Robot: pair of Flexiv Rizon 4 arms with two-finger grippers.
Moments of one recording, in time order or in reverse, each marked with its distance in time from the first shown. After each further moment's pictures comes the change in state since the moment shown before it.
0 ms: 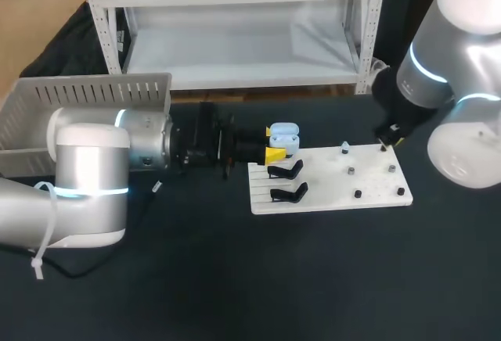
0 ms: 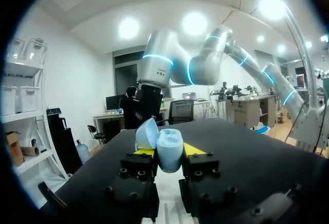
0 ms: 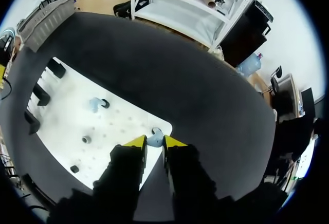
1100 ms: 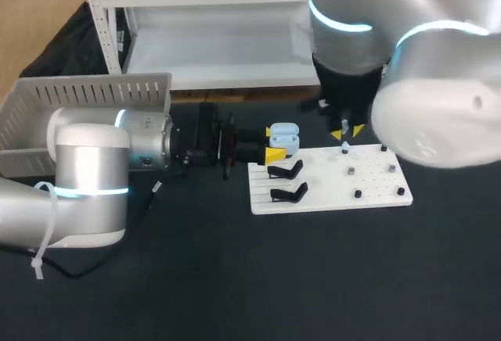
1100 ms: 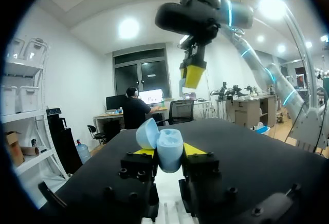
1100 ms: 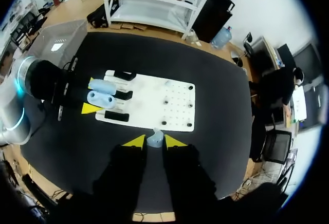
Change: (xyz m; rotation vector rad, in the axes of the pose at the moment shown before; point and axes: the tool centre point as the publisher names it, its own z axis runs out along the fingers) left arm 0.000 0.000 0.000 0.000 0.000 0.000; right arm 0.006 0.164 -0.184 0.151 0.091 0.326
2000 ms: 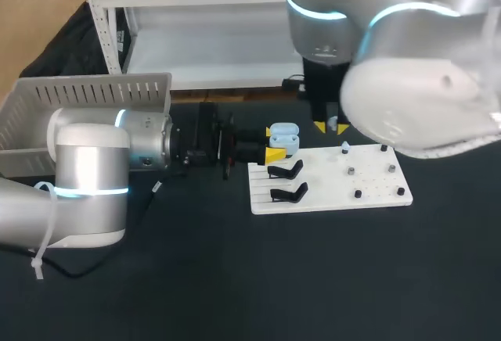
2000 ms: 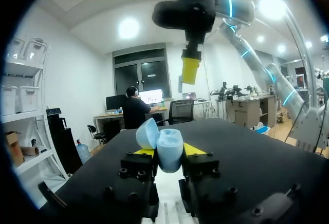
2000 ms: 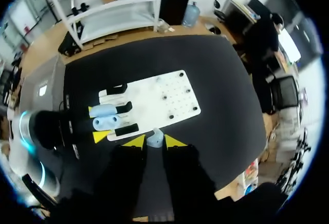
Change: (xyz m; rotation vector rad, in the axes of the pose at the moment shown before) left arm 0.000 0.000 0.000 0.000 0.000 0.000; right arm -0.014 0.023 -0.007 0.013 0.042 0.447
